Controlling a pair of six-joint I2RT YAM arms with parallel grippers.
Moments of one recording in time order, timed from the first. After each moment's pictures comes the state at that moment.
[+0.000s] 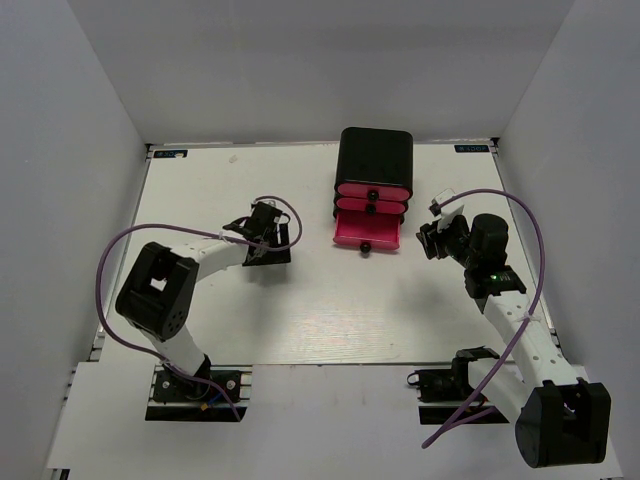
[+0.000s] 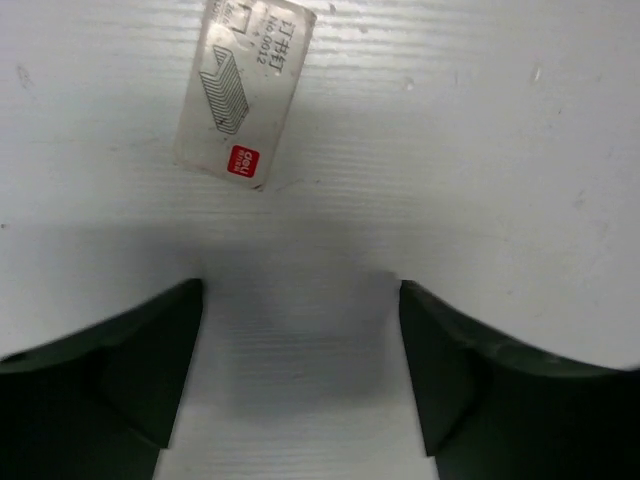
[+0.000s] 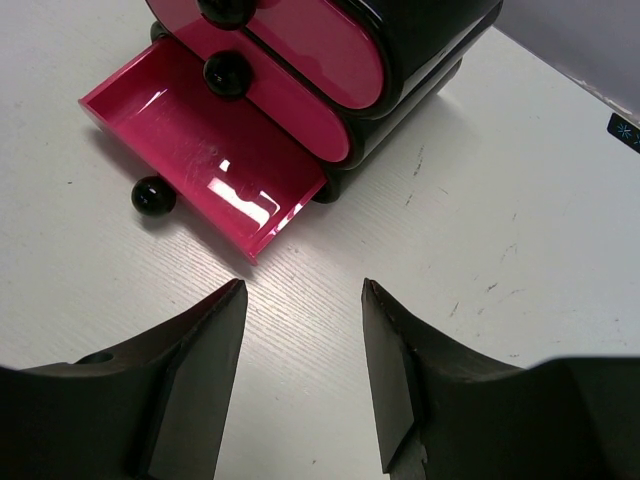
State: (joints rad) left arm -0.48 1.68 0.93 -0.30 -0.18 -0.47; right arm 0.12 0.92 0.57 -0.01 -0.38 -0.37
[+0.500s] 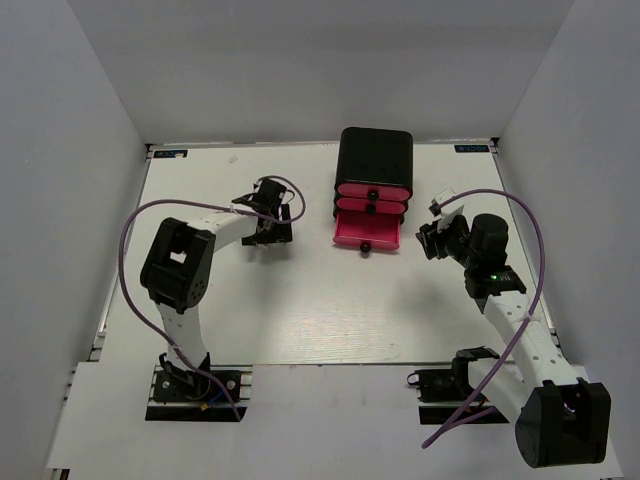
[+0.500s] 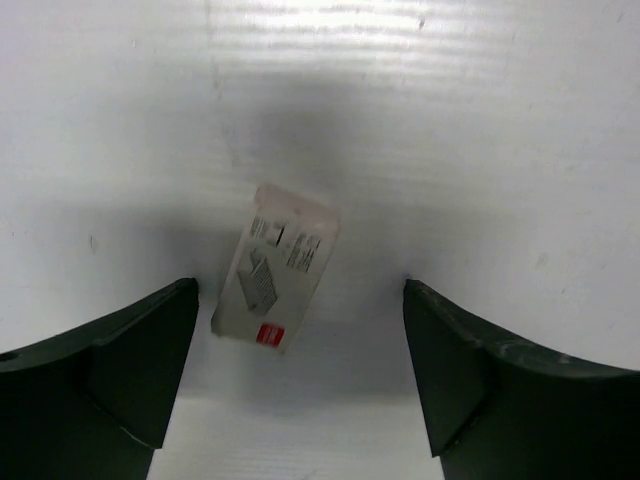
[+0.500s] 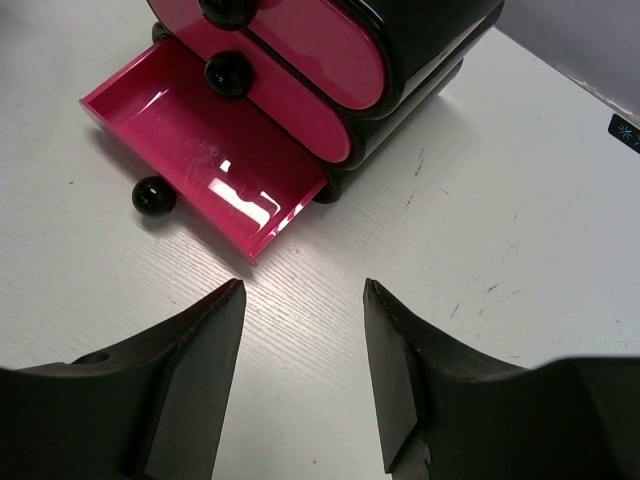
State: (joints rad) left arm -0.43 1.89 1.21 -0.42 -0.25 -0.44; right arm 0.12 0.92 0.57 -0.01 -0.38 -0.37
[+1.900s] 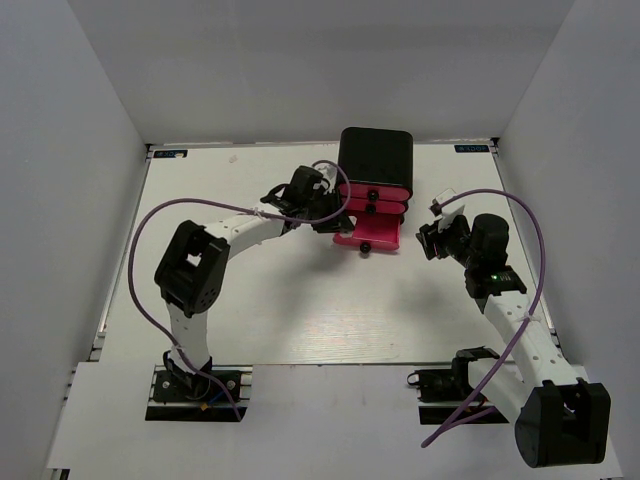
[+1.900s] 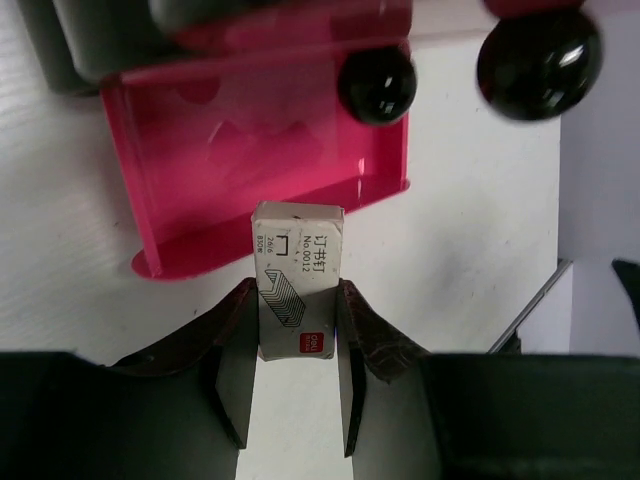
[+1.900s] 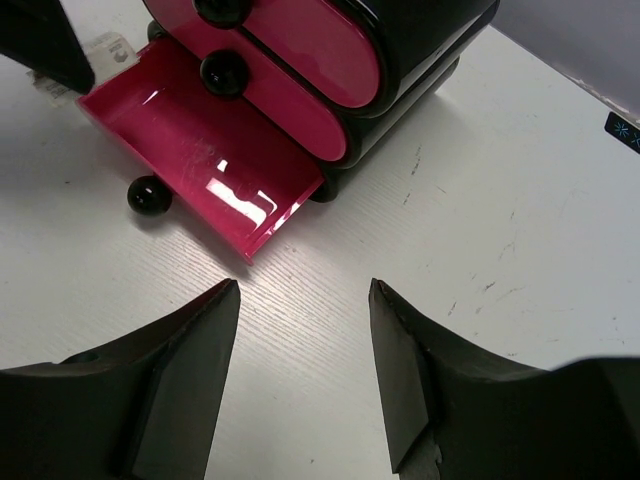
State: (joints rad) left arm -0.61 1.92 1.37 -0.15 0.35 -0.64; right arm 0.11 0.92 0.57 -0.01 -0.38 -0.37
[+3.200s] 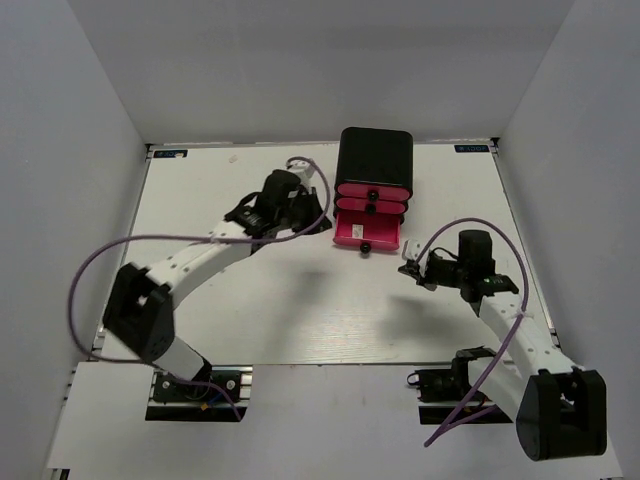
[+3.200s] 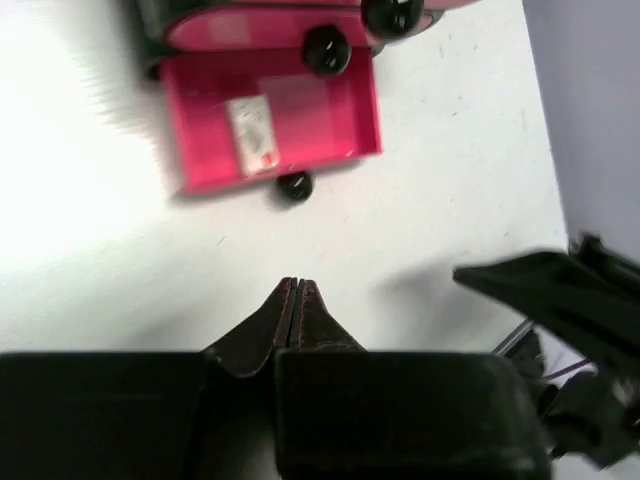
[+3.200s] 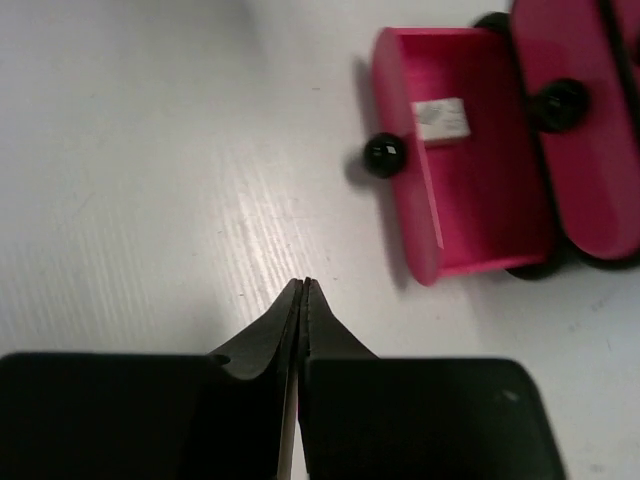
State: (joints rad) left arm -0.64 1.64 1.24 -0.21 0.19 -0.61; right arm 0.12 0.94 0.49 -0.23 -0.84 -0.92
